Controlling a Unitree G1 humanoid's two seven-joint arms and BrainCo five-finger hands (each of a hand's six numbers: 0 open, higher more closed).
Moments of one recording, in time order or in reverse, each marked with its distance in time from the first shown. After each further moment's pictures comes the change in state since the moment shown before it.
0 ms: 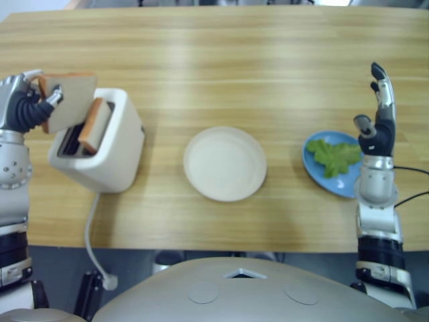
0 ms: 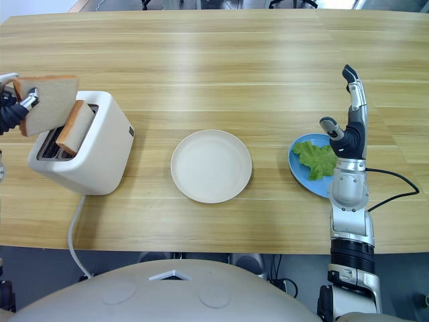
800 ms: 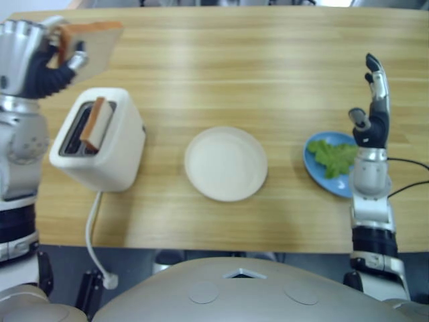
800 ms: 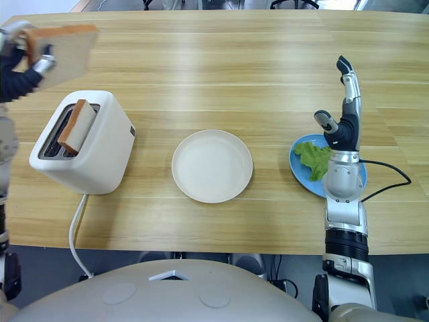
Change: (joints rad) left arm -0.248 -0.012 -0.224 -0.106 0.279 -0.141 0.153; right arm -0.096 0.015 0.036 0.075 -0.014 -0.034 -0.001
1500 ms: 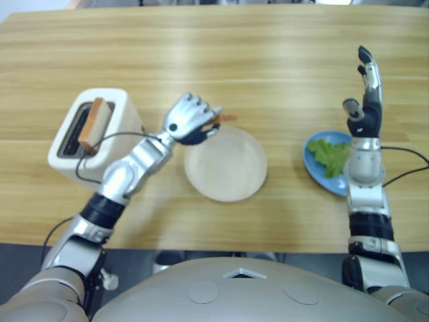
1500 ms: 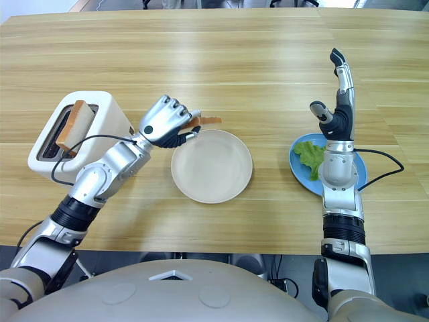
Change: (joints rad) left arm -0.056 -0.272 -0.628 0.148 0.475 0.012 0.074; right arm -0.086 -0.025 0.011 0.118 -0.003 -0.051 -0.008
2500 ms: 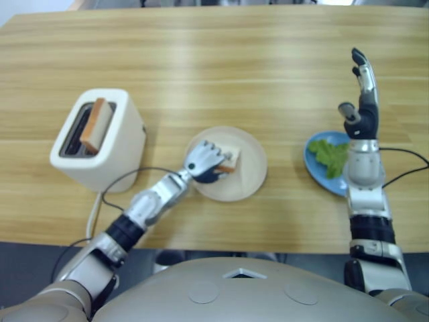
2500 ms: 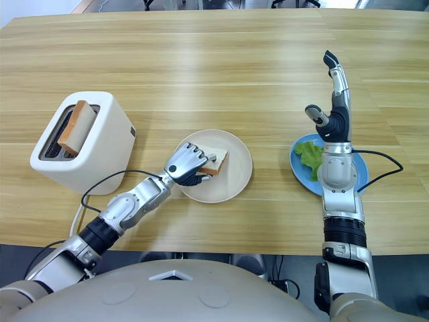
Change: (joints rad) left arm 0.127 -0.081 -0.192 0.220 -0.103 0.009 0.055; right arm 0.028 -0.011 0.023 -0.035 0.009 0.002 0.019
